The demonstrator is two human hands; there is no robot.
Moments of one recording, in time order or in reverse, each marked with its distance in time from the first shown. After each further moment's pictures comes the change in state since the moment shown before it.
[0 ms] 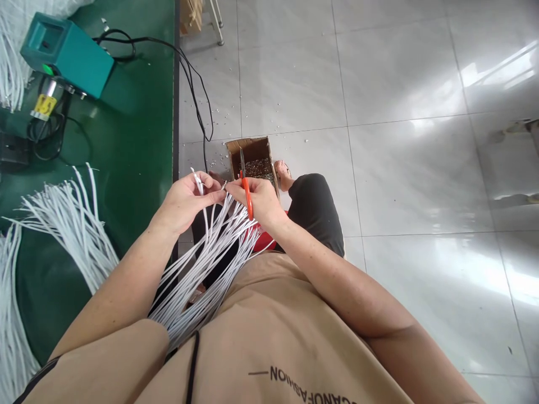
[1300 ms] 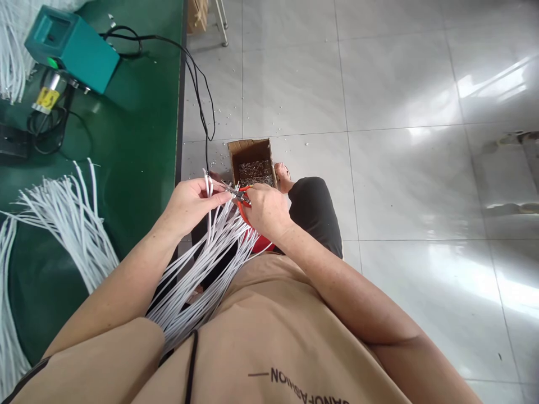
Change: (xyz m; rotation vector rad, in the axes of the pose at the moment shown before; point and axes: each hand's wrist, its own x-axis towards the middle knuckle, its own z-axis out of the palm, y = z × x) left_hand -0.004 -0.006 0.000 0.280 0.075 0.070; right_hand -0.009 0.004 -0.012 -1.180 0.024 -0.286
